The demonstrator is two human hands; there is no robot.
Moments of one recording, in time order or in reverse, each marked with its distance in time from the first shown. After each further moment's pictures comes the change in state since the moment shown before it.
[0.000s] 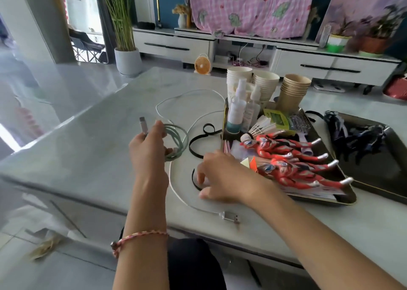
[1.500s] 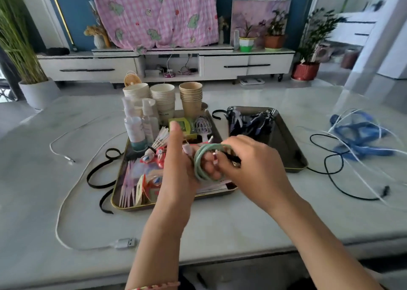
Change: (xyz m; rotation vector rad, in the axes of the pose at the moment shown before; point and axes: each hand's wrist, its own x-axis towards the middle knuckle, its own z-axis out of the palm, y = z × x) left_hand -0.158 -0.033 0.131 -0.127 -1.019 -0.229; right_hand -0.167 0.121 -0.019 0.075 0.887 0.403
